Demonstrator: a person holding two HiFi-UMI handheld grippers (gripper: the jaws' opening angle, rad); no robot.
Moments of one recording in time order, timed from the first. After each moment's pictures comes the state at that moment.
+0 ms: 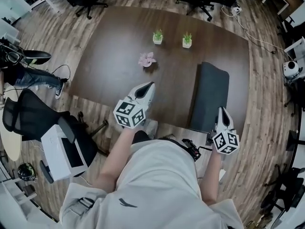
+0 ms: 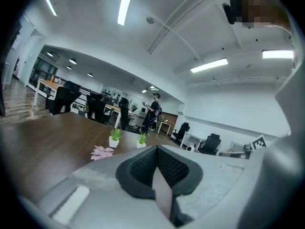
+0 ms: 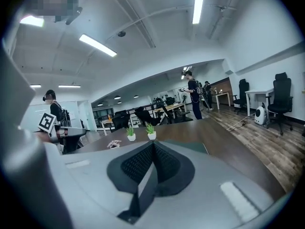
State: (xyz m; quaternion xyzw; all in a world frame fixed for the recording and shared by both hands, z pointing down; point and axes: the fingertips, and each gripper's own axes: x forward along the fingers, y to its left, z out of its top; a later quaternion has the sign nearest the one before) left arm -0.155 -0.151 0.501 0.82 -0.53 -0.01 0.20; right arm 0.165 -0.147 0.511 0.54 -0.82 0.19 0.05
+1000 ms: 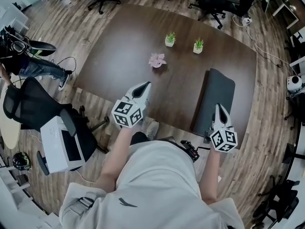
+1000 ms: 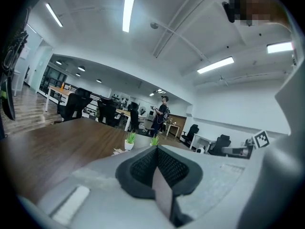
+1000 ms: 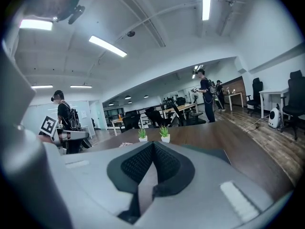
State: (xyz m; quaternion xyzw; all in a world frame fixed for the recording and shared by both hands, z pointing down) left arm -0.215 -0.136 0.504 0.79 -0.58 -0.01 0.19; right arm 0.098 -0.167 0.500 0.49 -0.85 0.17 0.05
